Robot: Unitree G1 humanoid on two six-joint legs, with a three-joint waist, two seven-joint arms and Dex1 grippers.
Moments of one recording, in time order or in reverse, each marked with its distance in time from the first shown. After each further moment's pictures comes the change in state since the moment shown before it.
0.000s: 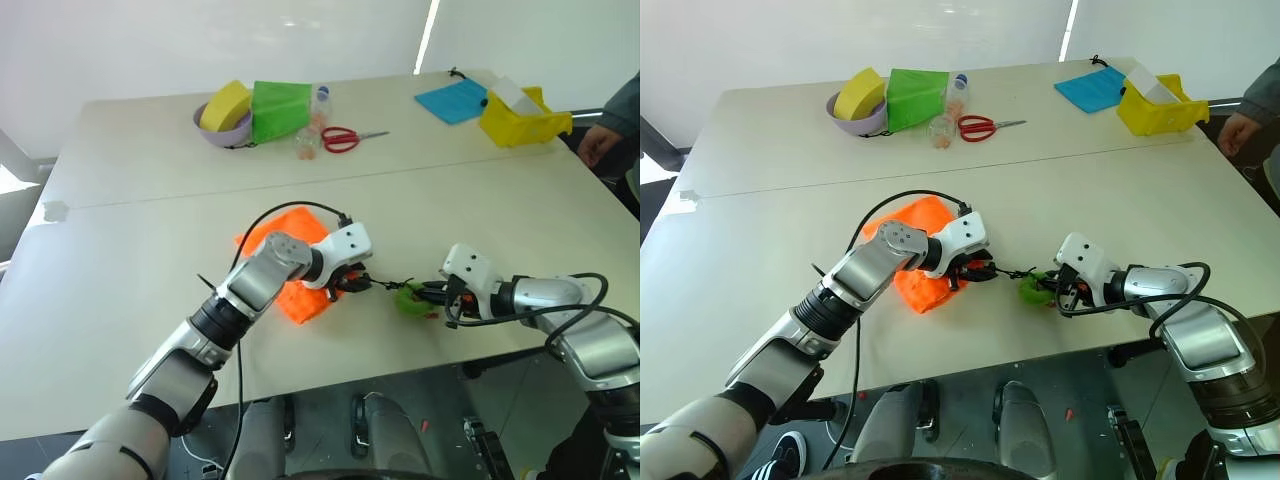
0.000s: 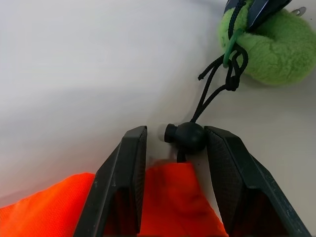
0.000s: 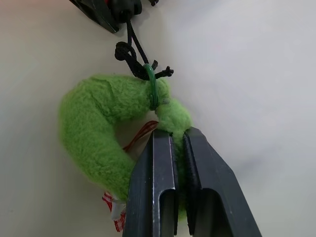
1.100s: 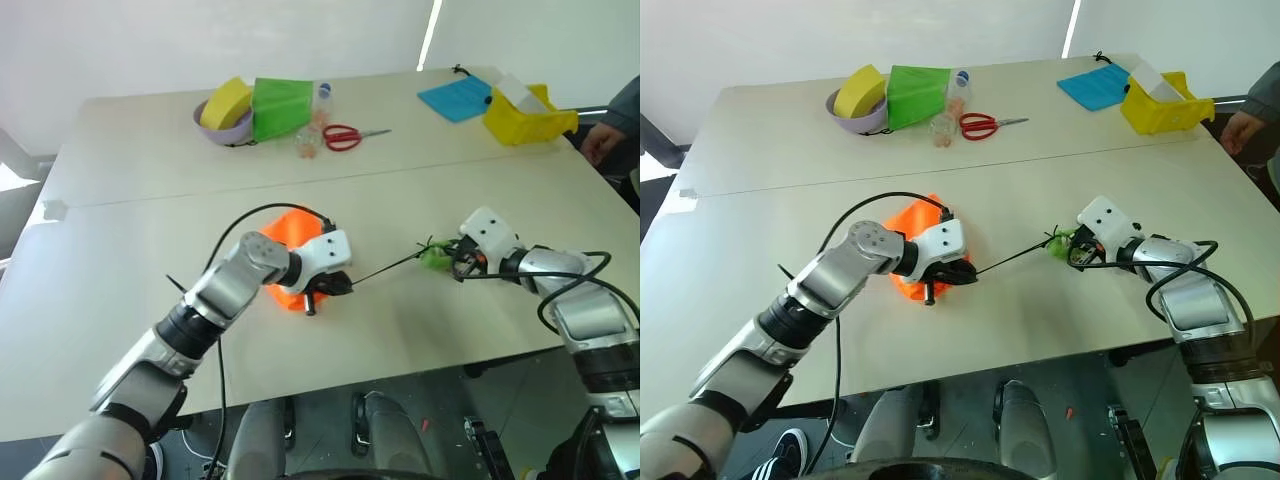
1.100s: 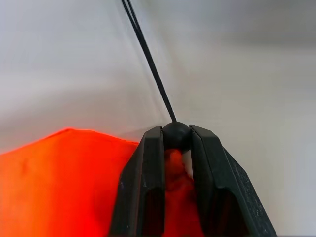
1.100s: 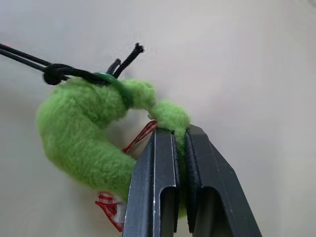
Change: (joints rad) left arm 0.057 0.229 0.003 -0.224 -0.029 0.031 -0.153; right arm -0.192 0.052 -0.016 0.335 -0.159 -0.132 -0.224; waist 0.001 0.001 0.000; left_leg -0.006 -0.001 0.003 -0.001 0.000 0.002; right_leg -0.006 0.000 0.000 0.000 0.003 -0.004
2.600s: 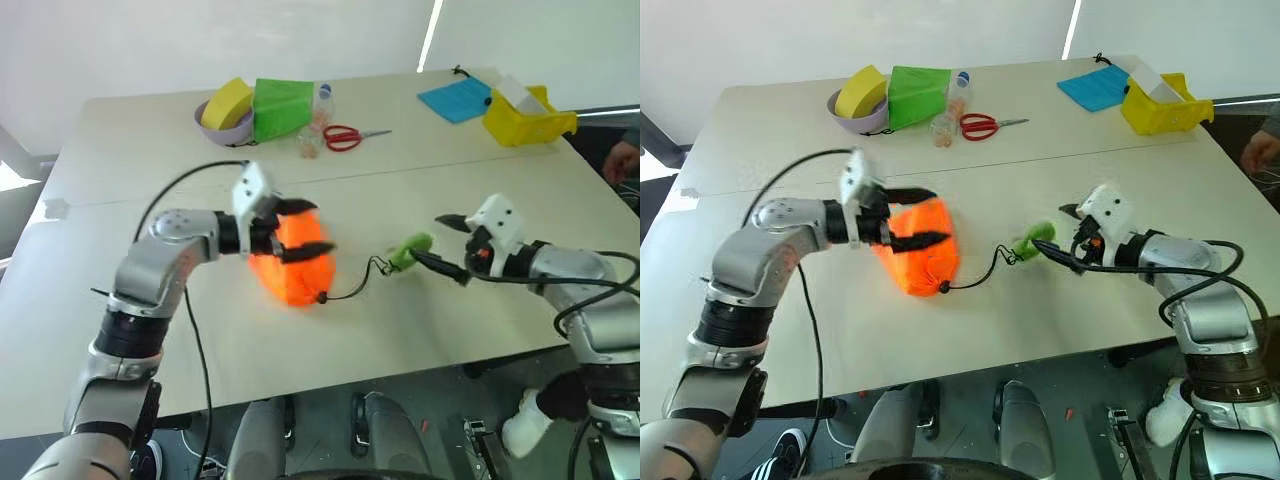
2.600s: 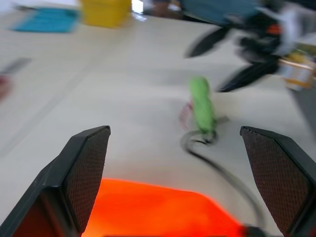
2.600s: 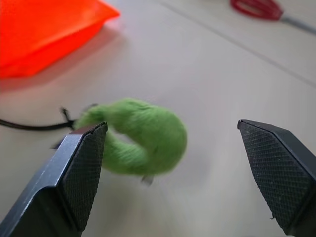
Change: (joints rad) left arm 0.114 0.033 0.525 -0.021 -0.337 -0.079 0.122; right arm 0.138 0.039 -0.188 -0.305 0.276 0.002 0.197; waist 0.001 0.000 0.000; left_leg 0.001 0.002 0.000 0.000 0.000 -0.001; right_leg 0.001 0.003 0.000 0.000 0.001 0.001
